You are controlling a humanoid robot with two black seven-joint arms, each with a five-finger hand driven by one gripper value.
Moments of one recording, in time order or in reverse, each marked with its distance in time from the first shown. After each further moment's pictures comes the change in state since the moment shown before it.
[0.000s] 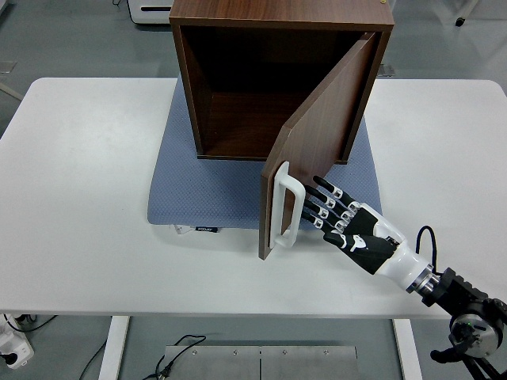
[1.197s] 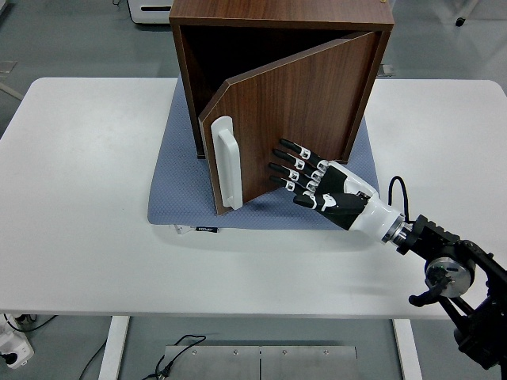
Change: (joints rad) left arm 0.000 0.000 0.000 0.000 0.000 0.001 0.000; right arm 0.294 0.011 -0.130 -0.148 0.054 0.000 -0.001
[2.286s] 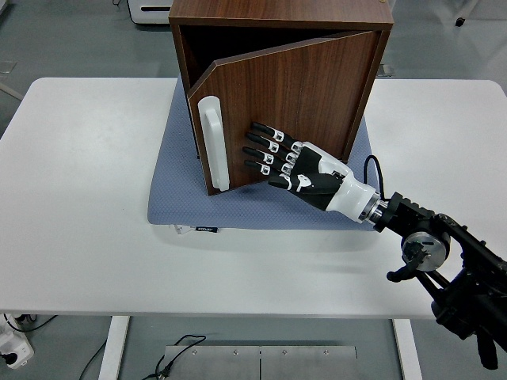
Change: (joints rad) left arm 0.000 0.000 0.000 0.000 0.000 0.000 0.000; right arm 0.146 0.065 -0.075 -0.093 0.052 0.000 -0.009
